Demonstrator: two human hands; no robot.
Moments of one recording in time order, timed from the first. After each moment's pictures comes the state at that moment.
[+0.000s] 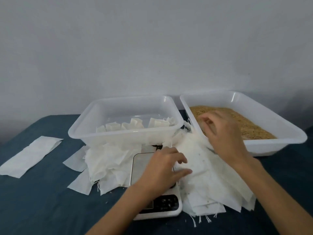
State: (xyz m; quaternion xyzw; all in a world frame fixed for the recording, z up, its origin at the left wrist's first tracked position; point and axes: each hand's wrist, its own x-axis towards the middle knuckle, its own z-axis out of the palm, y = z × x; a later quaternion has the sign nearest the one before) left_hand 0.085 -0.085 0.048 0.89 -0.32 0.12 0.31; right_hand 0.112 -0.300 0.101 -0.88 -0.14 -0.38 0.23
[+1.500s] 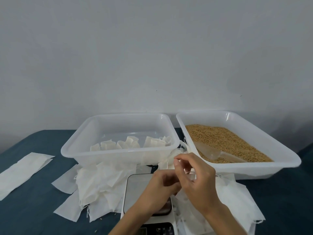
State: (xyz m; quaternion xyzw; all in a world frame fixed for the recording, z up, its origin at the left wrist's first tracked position) left_hand 0.089 -0.097 0.056 0.73 -0.25 -0.06 0.64; right_hand 0.089 -0.238 0.058 -0.77 -0.23 -0.44 0.41
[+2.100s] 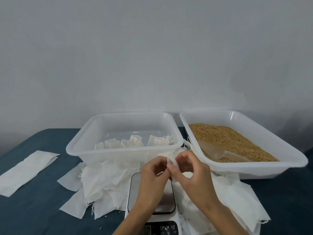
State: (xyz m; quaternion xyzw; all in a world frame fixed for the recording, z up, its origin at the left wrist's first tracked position) left_hand 0.092 -0.091 0.054 0.68 -0.13 0.11 0.71; right_hand 0.091 -0.229 0.051 -0.78 -0.18 -0.28 0.53
